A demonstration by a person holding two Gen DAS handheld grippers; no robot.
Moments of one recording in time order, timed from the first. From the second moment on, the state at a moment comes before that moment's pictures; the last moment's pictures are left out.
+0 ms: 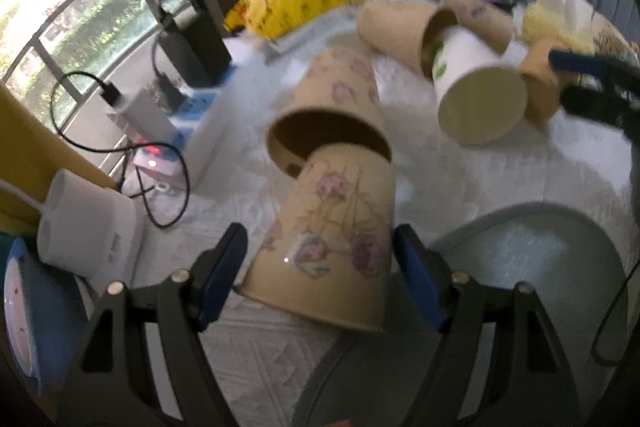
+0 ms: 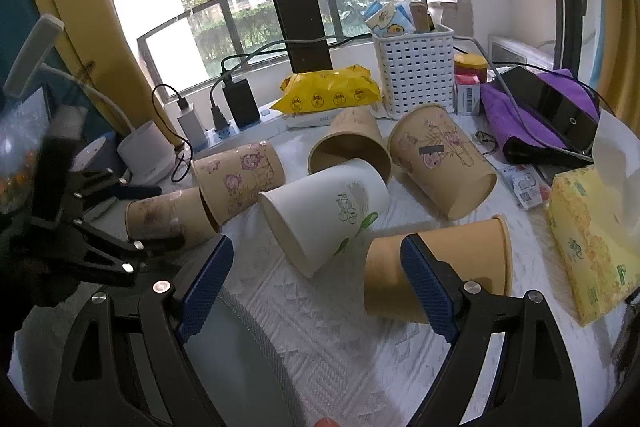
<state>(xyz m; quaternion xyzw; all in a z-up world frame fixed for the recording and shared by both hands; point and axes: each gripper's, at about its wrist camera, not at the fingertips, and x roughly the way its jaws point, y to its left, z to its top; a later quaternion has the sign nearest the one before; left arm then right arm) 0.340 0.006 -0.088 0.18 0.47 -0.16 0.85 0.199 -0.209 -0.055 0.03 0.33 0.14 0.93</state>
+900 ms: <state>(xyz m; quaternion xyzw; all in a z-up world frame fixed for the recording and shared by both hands) 0.275 0.011 -0.043 0.16 0.40 -0.15 0.89 0.114 -0.208 -0.023 0.02 0.28 0.16 0.95</state>
